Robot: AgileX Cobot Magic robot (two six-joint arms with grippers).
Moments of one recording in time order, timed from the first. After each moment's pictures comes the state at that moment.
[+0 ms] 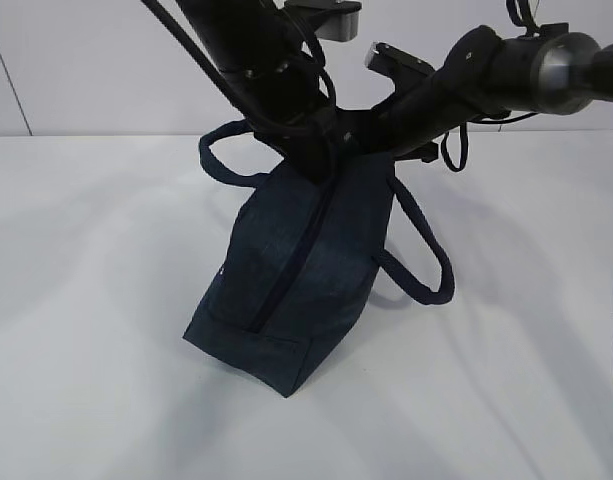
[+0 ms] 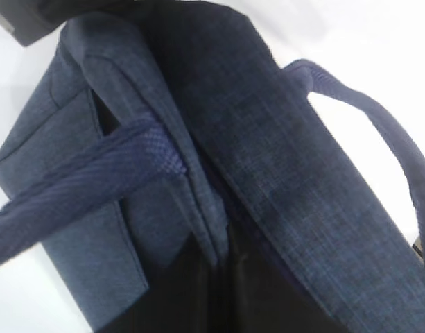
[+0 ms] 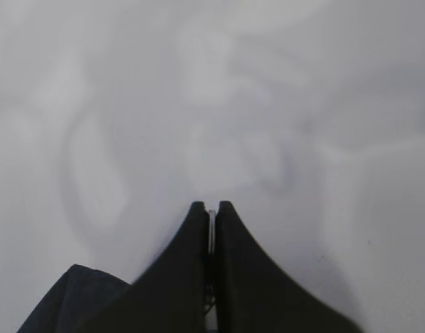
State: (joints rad) left arm -0.62 2.13 -2.01 -0.29 1.16 0.27; right arm 0.21 2.30 -1.86 0.61 0.56 -0.20
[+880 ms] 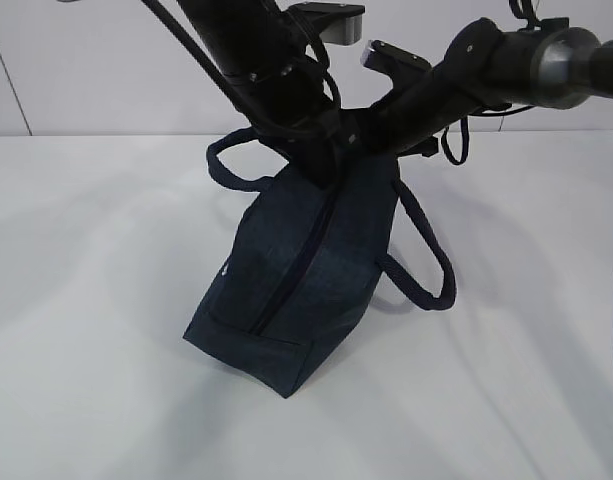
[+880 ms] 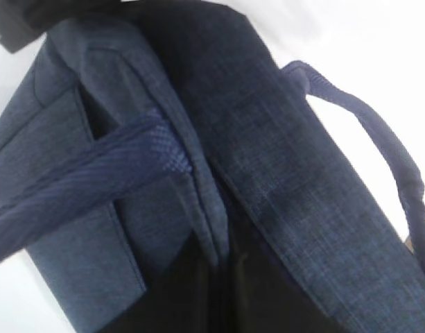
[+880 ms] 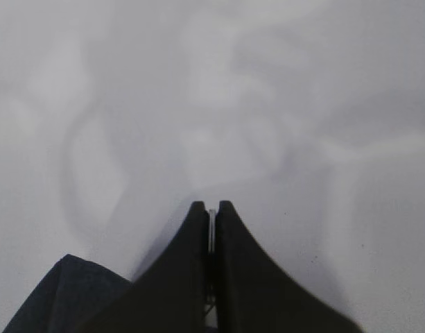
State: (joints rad) left arm -0.62 2.14 -2.01 -0.31 1.16 0.28; right arm 0.21 2.32 -1.90 0.60 0.62 -0.23
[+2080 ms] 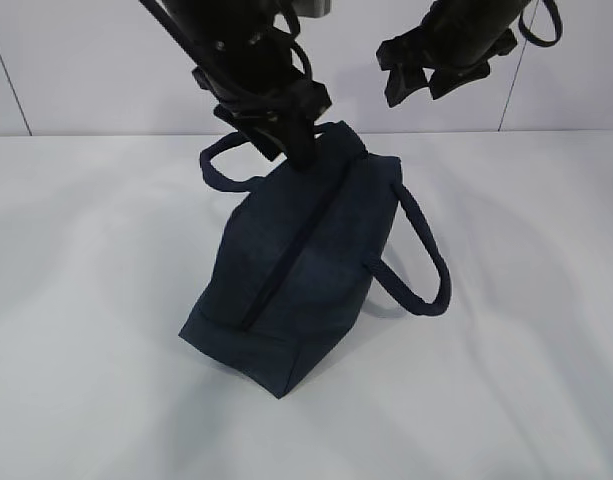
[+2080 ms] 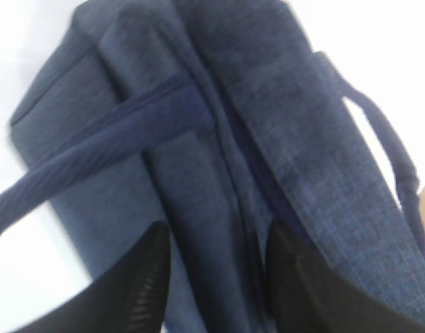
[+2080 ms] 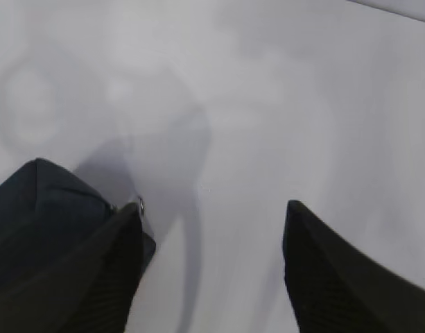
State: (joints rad) left arm -0.58 2.09 -2.01 -0.26 1.23 0.21; right arm 0.21 2.12 -2.05 0.11 1.00 -0.13
